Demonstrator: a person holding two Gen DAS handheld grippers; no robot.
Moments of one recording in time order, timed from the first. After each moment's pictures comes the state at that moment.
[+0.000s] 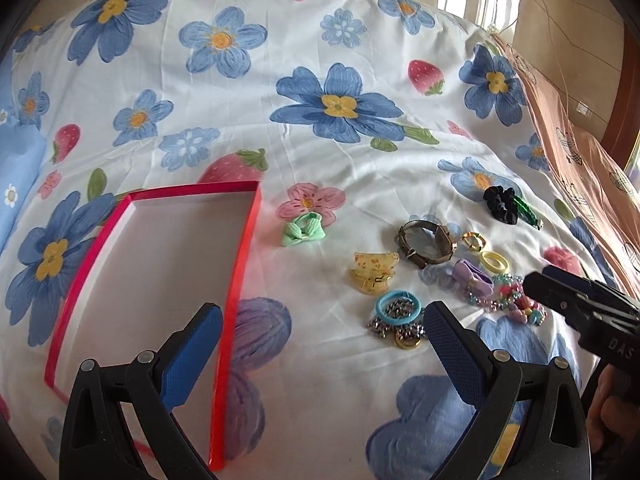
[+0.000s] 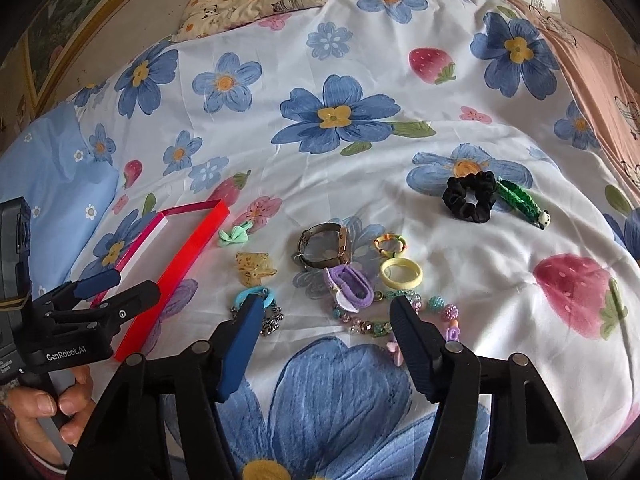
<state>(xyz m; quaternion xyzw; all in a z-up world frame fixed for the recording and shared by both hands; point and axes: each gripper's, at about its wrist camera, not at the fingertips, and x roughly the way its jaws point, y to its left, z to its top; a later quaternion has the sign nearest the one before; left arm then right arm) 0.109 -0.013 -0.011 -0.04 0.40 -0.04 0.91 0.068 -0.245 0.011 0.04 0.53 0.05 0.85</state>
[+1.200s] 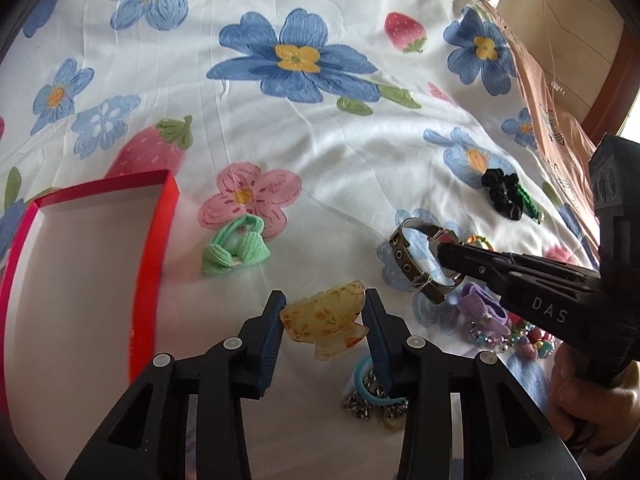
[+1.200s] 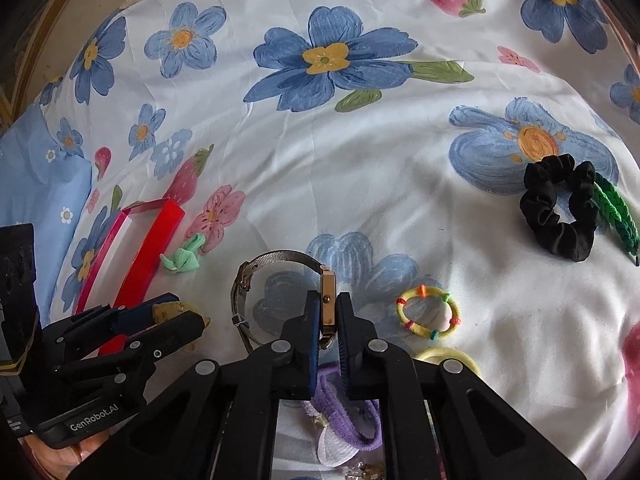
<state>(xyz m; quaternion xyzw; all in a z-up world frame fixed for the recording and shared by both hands) 0.218 -0.028 -0.061 -0.07 0.46 -0.11 0.88 0.161 -0.245 -0.068 0.07 0.59 0.06 0.80</state>
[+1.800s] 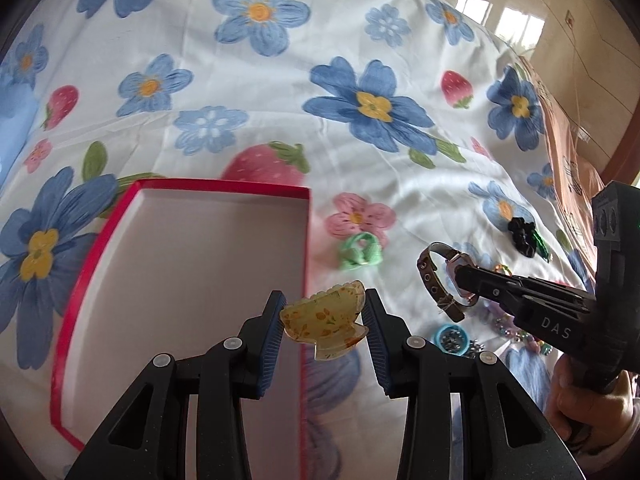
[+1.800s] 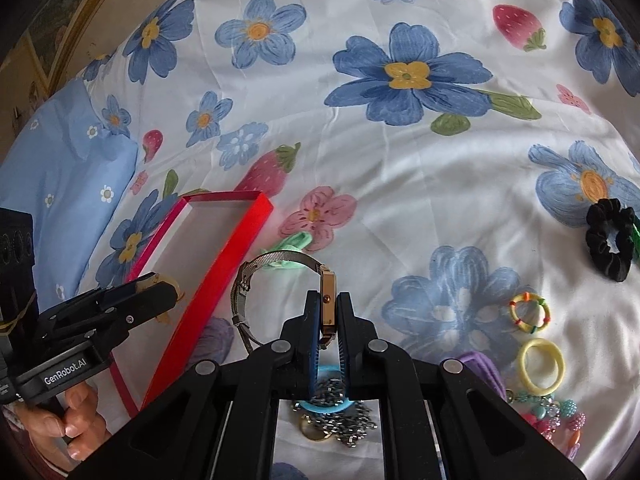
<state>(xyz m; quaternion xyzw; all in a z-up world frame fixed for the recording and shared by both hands) 0.139 0.065 -0.016 -0.12 0.42 -0.04 0.90 0.157 -0.165 -0.043 0.06 0.58 0.14 0.80</state>
